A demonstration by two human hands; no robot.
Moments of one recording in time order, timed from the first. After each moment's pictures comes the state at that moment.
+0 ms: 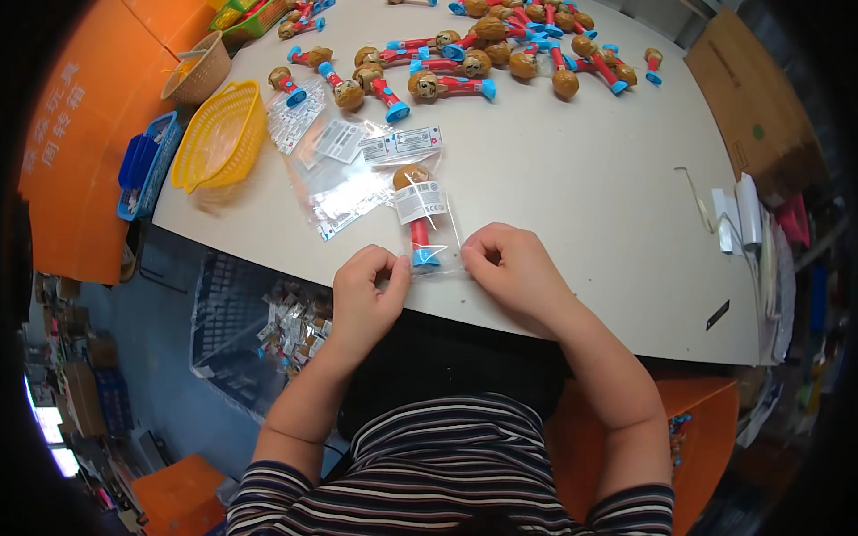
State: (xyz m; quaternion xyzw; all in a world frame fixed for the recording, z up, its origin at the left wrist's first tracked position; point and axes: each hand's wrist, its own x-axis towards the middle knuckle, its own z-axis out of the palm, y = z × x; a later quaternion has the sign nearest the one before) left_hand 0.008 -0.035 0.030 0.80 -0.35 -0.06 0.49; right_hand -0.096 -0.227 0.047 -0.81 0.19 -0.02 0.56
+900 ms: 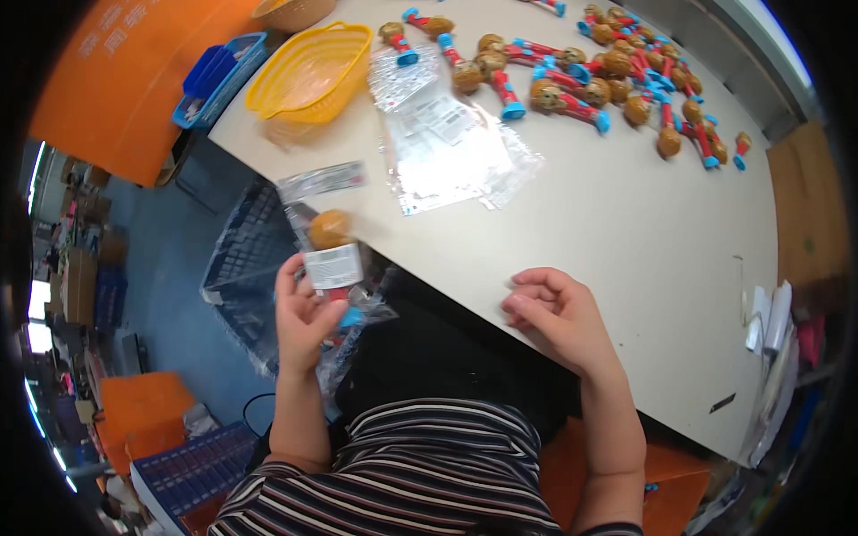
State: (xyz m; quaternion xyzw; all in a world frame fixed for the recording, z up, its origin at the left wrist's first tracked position) left_hand -0.007 0.109 0.024 0.63 -0.06 -0.10 0.77; right_hand -0.096 -0.203 0.045 -0.62 0.18 0.10 0.75
